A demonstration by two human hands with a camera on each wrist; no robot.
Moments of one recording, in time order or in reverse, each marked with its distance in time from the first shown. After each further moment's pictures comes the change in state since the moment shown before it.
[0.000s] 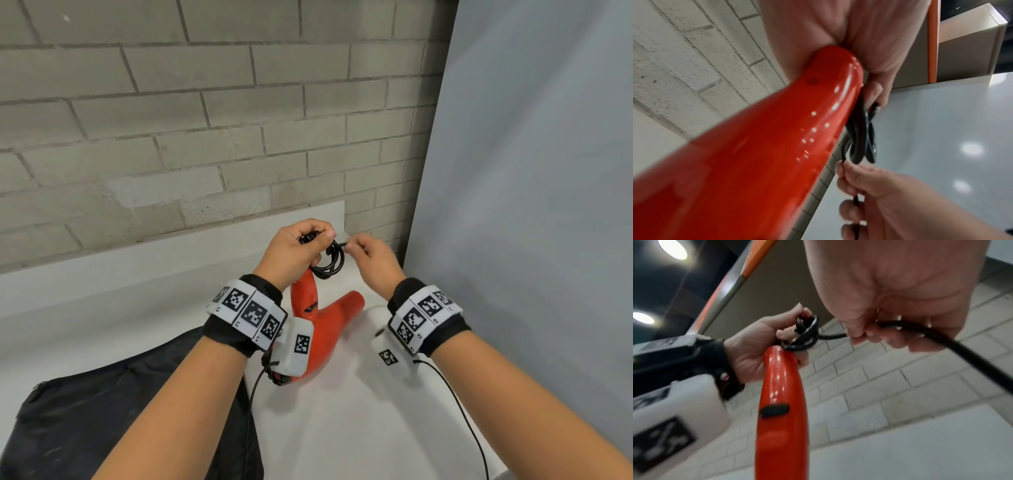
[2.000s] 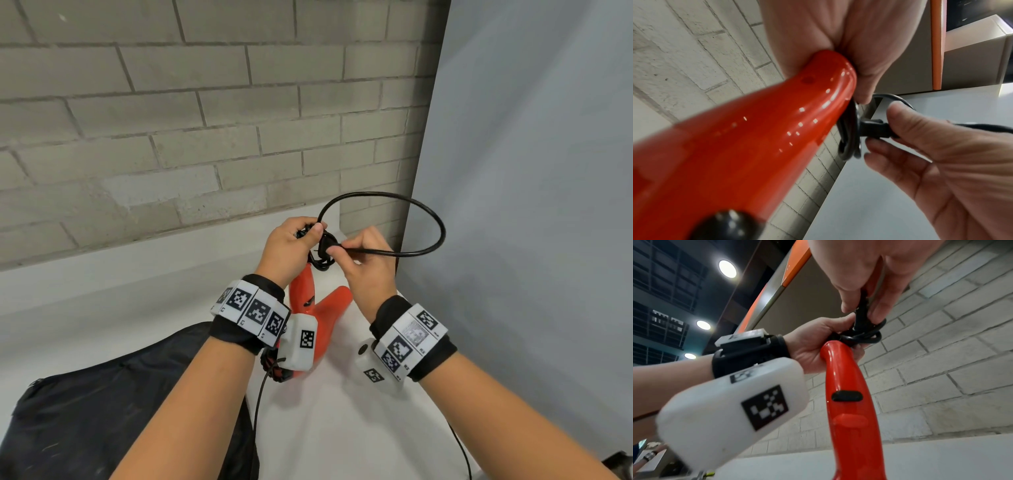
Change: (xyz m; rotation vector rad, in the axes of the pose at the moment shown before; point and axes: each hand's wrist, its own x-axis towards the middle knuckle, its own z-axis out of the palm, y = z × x) left_hand 0.004 -0.004 0.006 0.153 0.167 -0.011; right_hand -0.037 -0.027 0.015 0.205 0.393 -0.221
